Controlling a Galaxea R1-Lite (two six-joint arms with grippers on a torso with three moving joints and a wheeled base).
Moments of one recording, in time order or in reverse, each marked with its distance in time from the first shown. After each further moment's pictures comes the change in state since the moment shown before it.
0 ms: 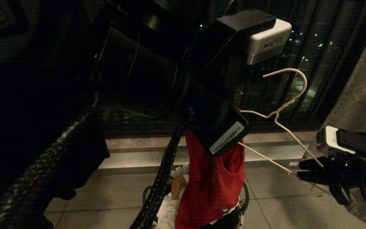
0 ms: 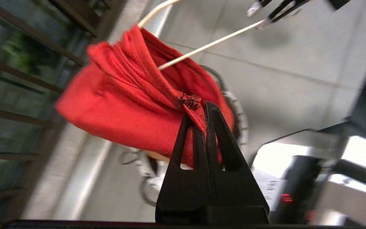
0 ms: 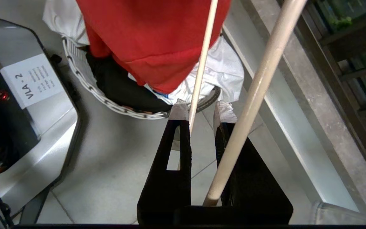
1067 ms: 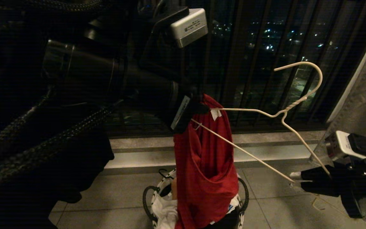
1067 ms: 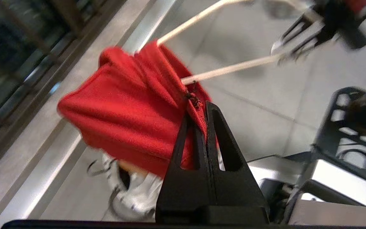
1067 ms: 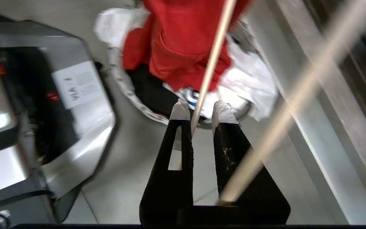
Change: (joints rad) left arm 0.212 -0.120 0.251 -0.227 -0.278 -0.126; right arm 0.017 -0.042 -0.023 0.119 0.091 -0.002
